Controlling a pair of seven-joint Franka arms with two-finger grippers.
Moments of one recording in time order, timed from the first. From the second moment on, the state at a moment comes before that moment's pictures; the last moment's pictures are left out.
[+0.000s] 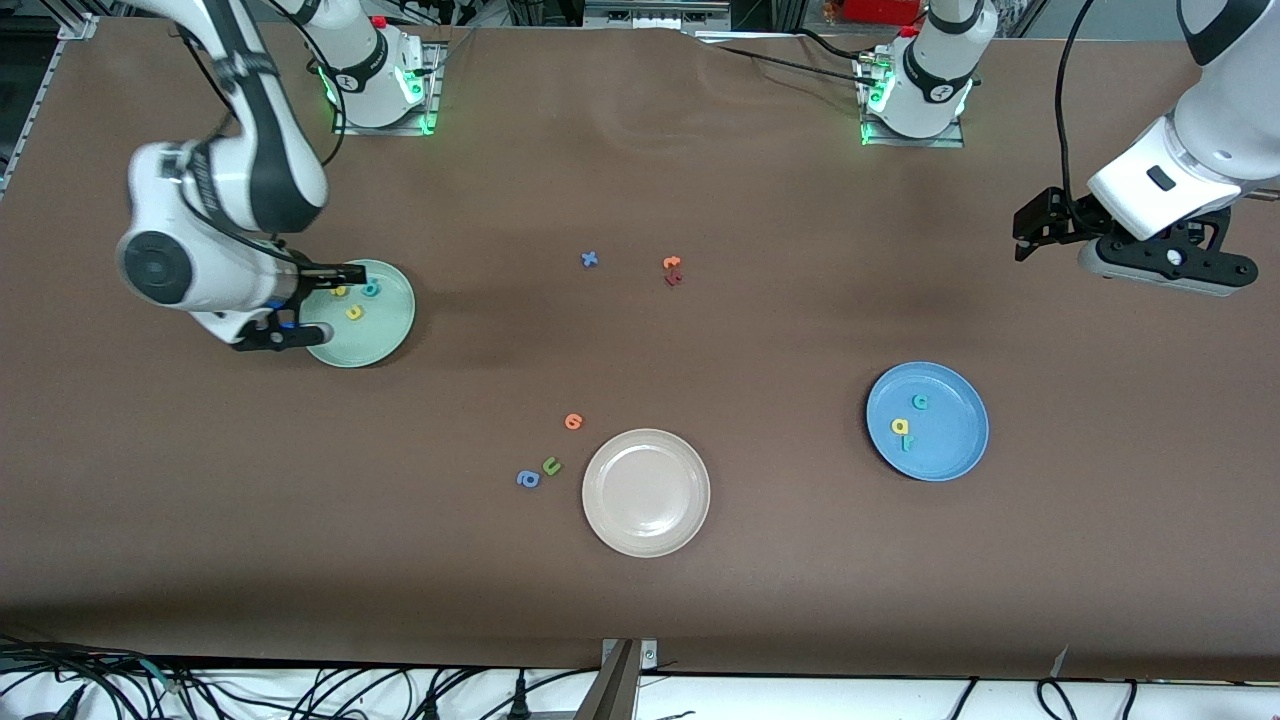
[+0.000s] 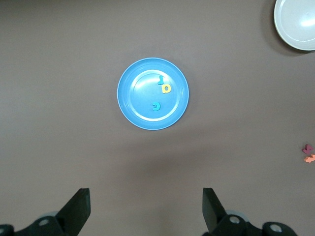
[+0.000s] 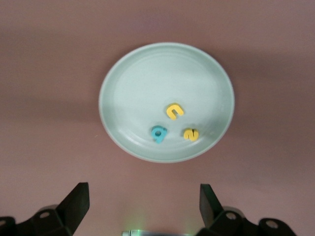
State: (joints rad) left arm -0.07 0.00 -0.05 -1.69 0.03 1.65 0.09; right arm 0.25 0.19 -0.14 -1.94 0.04 1.74 0.00
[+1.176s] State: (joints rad) left arm -0.06 0.01 -0.05 -1.68 0.03 1.65 0.09; right arm 0.25 0.18 -0.14 -1.61 0.04 1.52 0.00
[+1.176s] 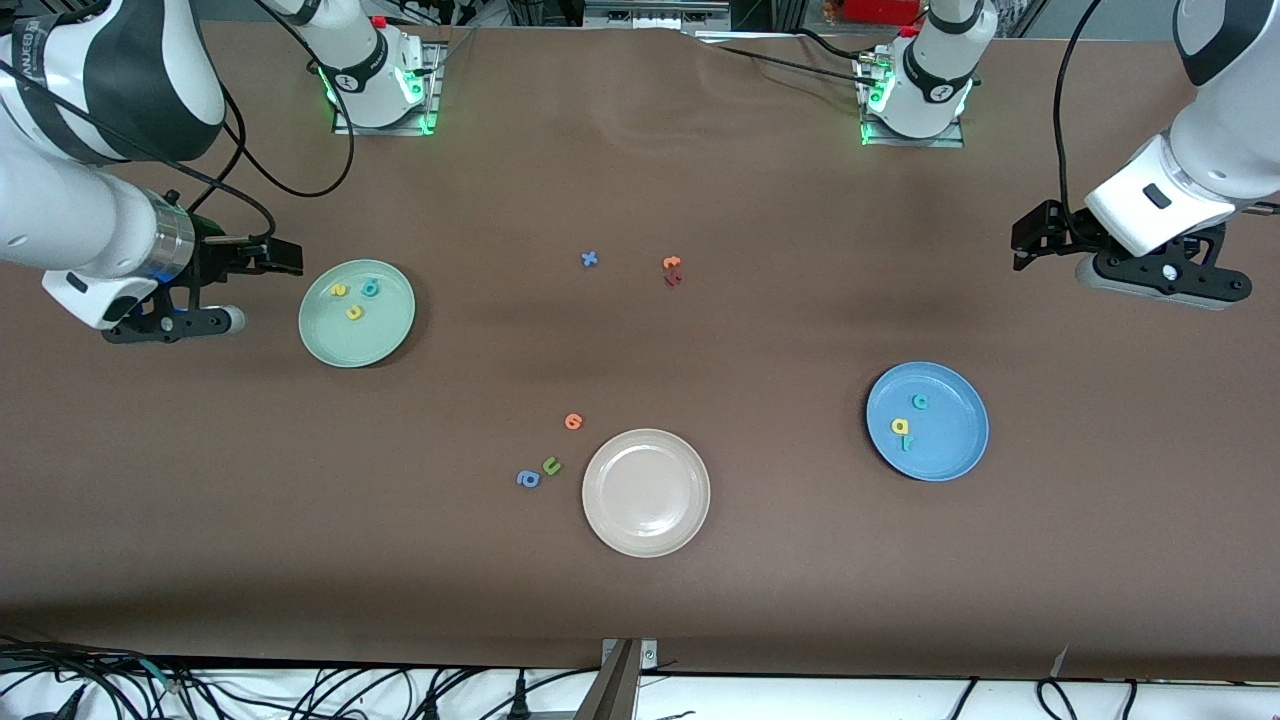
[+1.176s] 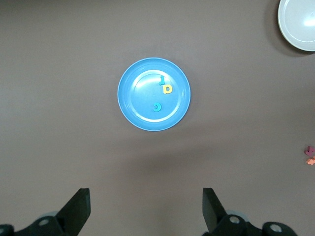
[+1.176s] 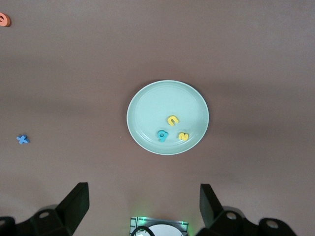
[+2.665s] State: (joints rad) left arm -0.06 -0.03 -0.05 -1.68 0.03 1.63 0.09; right arm 0.26 0.14 -0.14 -1.61 0.02 1.52 0.05
